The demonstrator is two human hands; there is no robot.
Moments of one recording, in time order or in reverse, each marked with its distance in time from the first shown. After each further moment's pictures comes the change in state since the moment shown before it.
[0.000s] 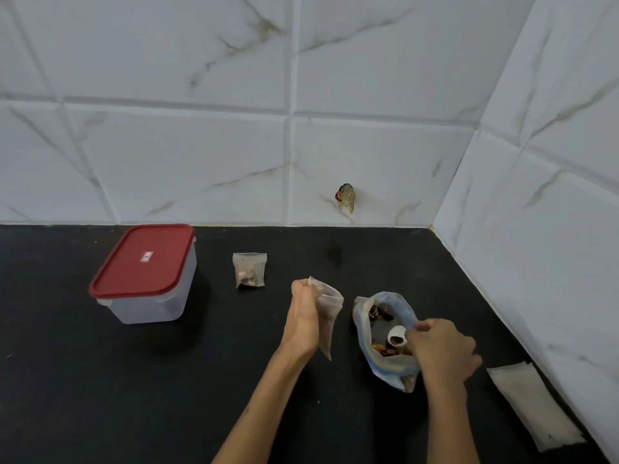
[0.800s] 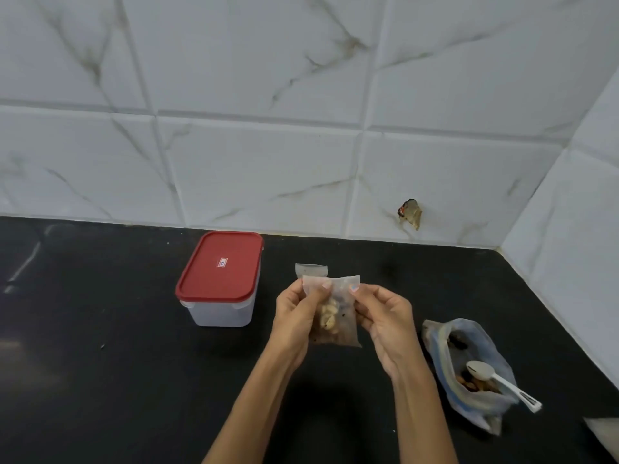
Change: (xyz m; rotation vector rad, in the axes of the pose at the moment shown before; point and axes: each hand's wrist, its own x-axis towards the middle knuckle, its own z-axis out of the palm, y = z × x) left_hand 0.012 0.026 -0.117 -0.251 -0.010 0.065; right_hand -0.087 -0.140 0.050 1.225 -0.610 -0.402
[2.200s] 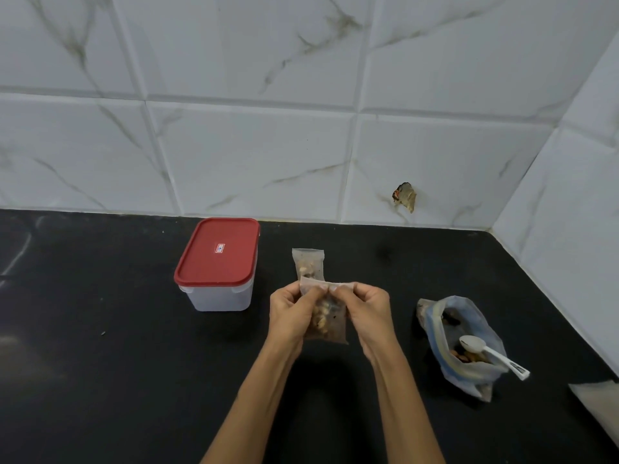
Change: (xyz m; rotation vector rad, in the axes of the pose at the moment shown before) left_hand -0.004 -0.023 -0.008 0.121 0.151 -0.082; right_hand -0.007 0.026 0.010 -0.223 0.026 0.041
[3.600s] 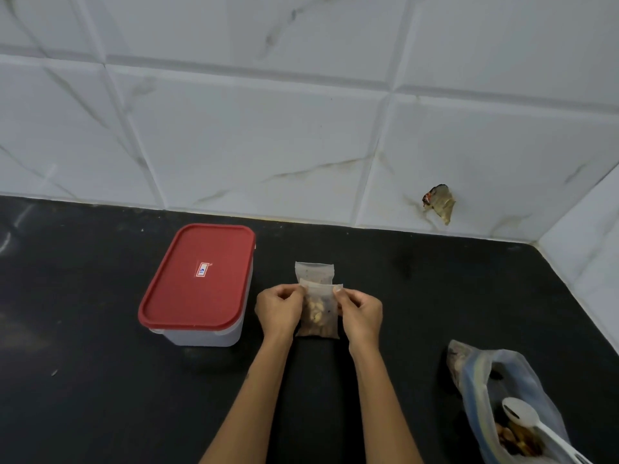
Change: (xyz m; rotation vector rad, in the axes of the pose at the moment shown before) left_hand 0.140 -0.036 -0.005 0.254 0.421 -0.105; right_hand 0.135 0.067 0.032 -0.188 0.286 0.192
